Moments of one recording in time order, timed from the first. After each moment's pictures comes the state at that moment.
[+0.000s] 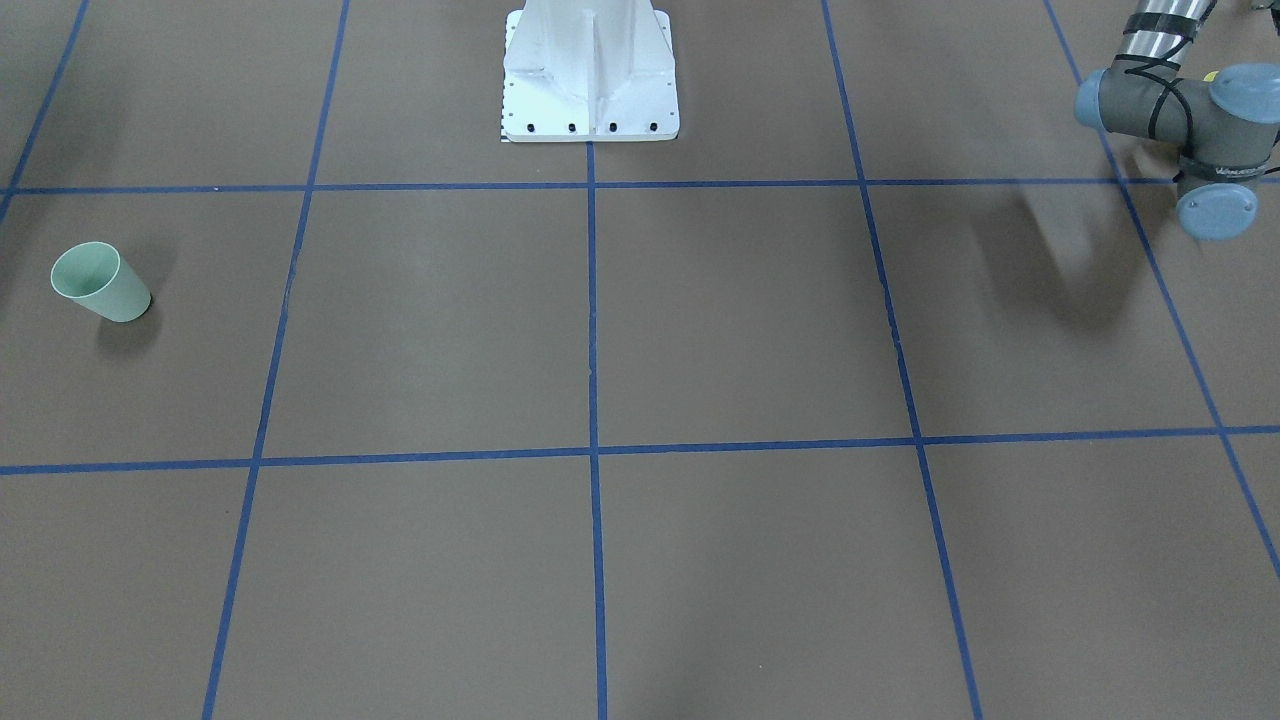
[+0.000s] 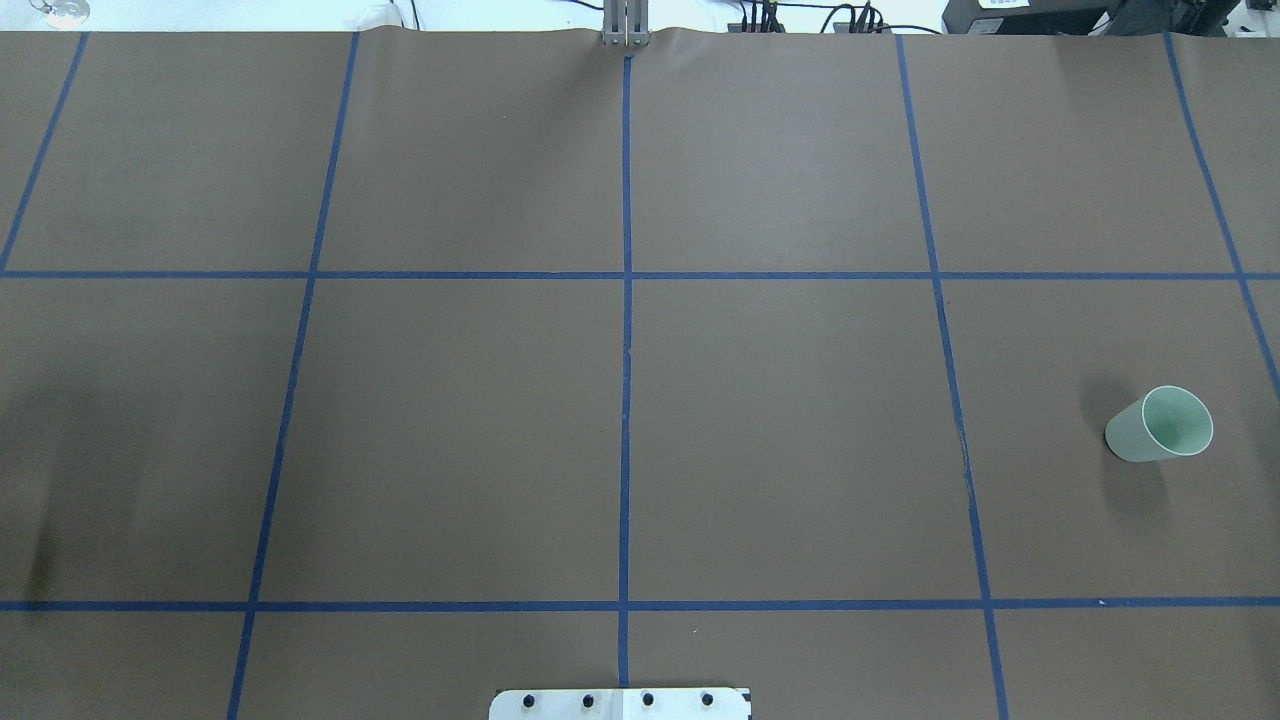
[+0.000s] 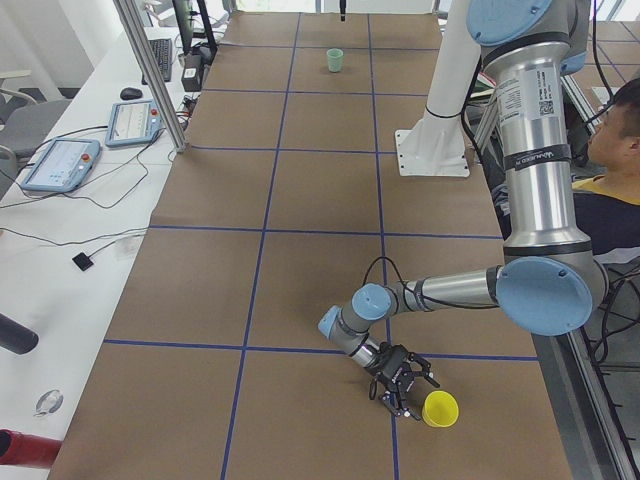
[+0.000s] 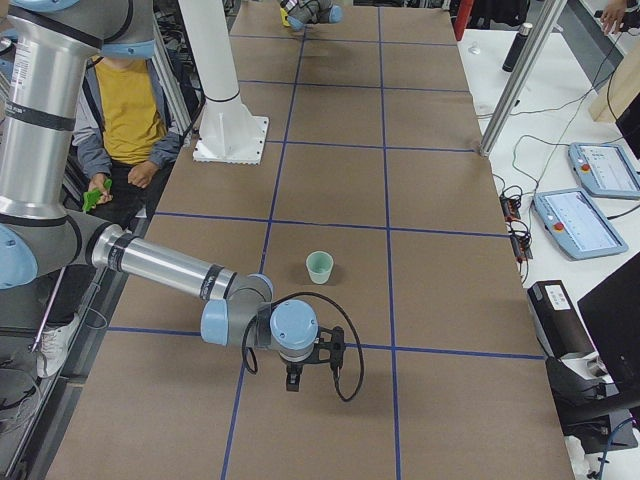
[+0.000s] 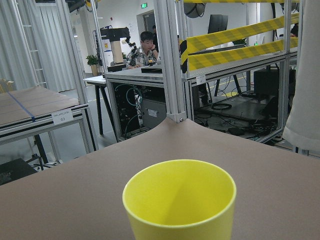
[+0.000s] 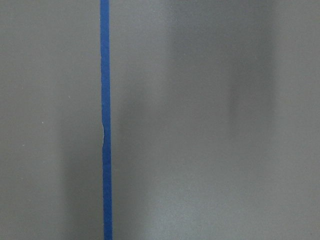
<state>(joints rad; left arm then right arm) -0.79 -1.37 -1.39 -1.10 -2.04 -2.58 1.57 -1.85 1.55 -1.32 2.43 -0.02</state>
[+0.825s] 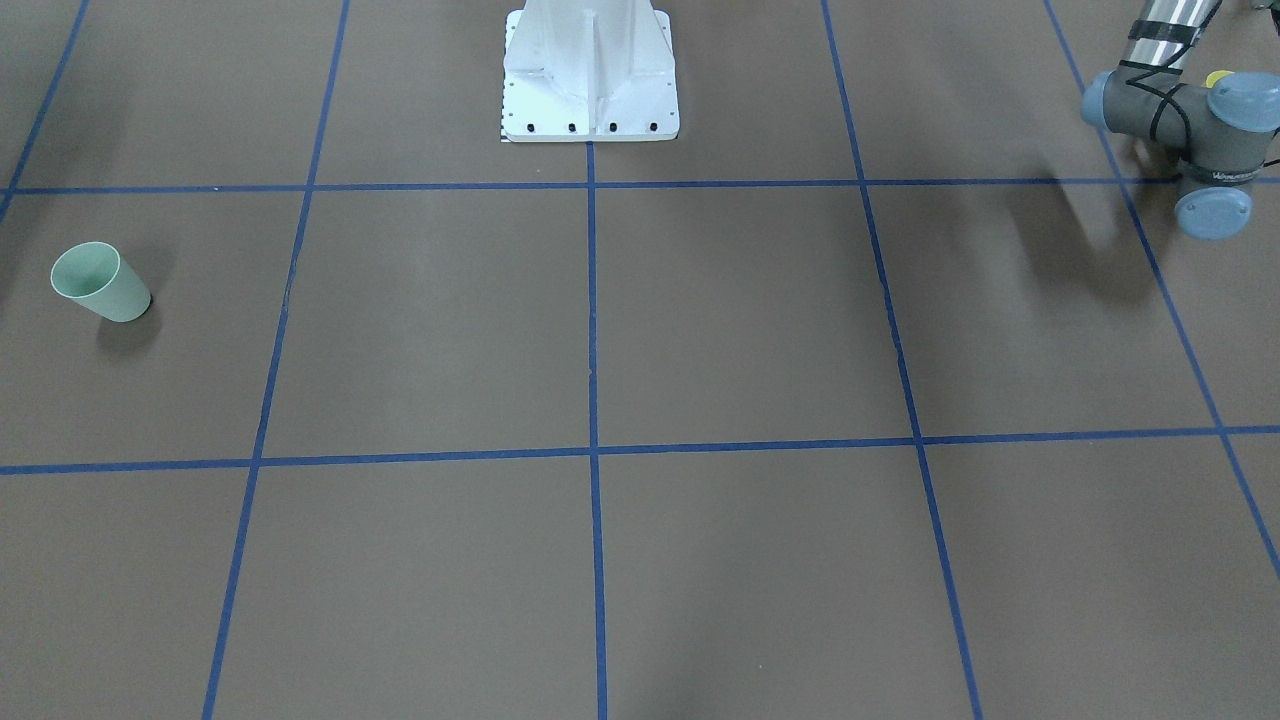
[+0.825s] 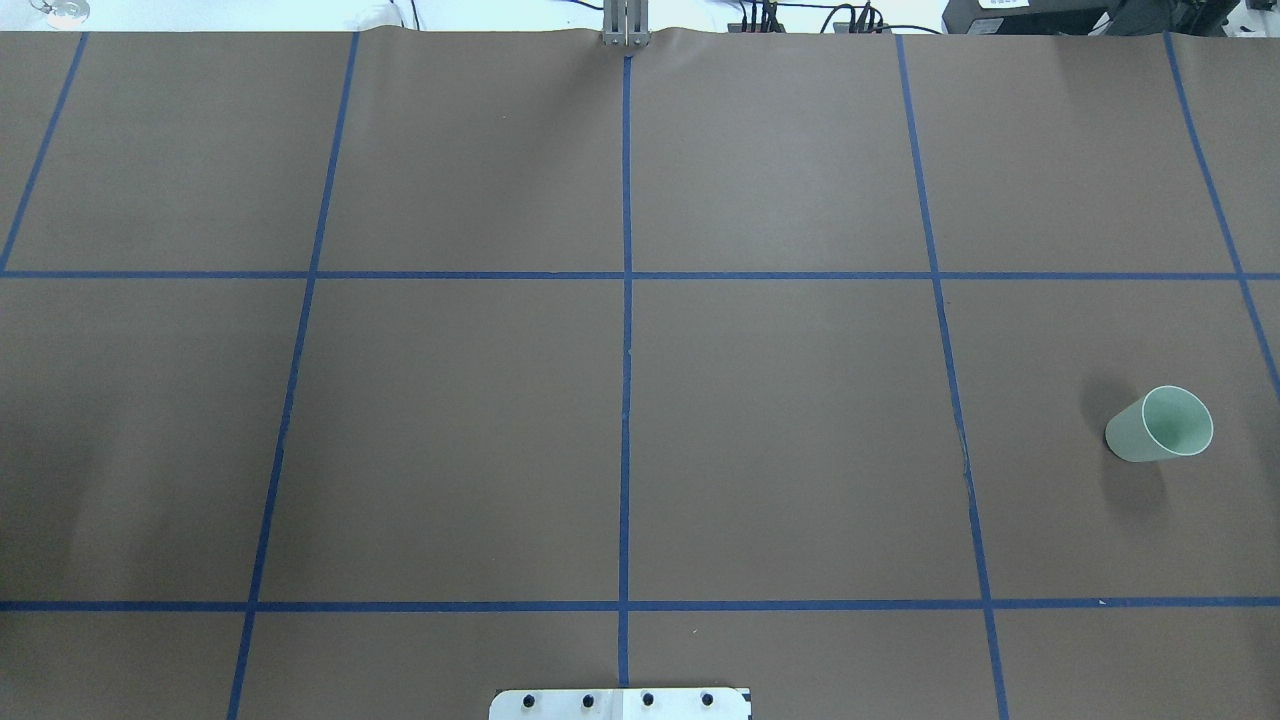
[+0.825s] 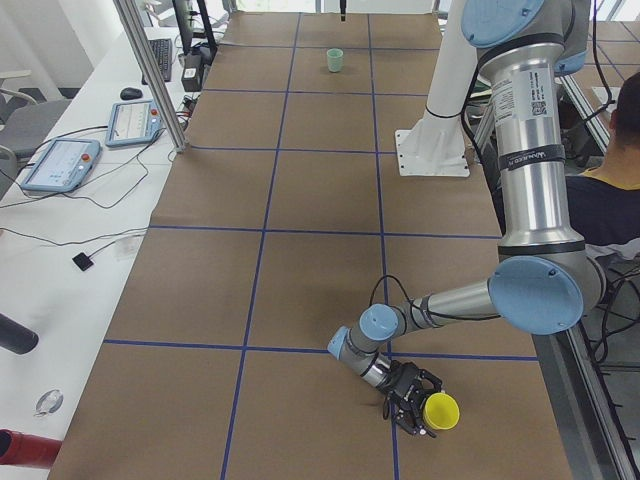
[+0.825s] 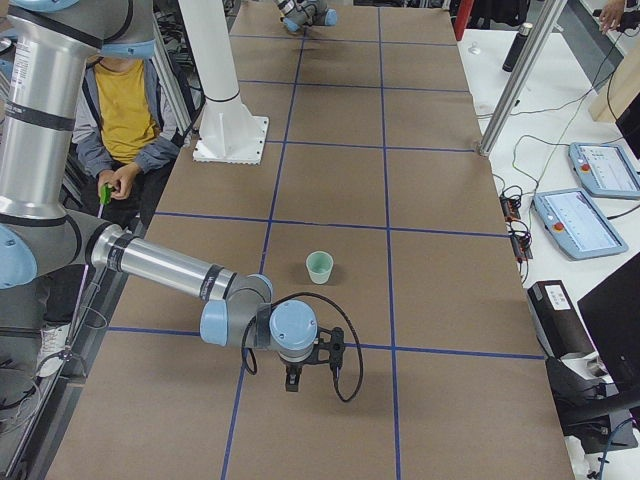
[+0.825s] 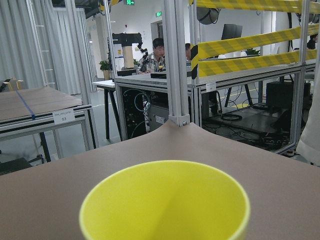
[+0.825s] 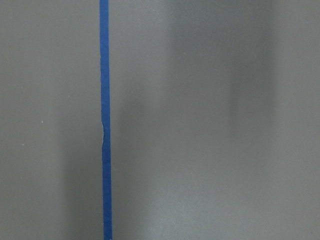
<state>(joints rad) -0.73 -1.37 -1.29 -1.15 -2.09 -2.62 1.57 -1.86 1.55 -1.32 2.43 -0.02</state>
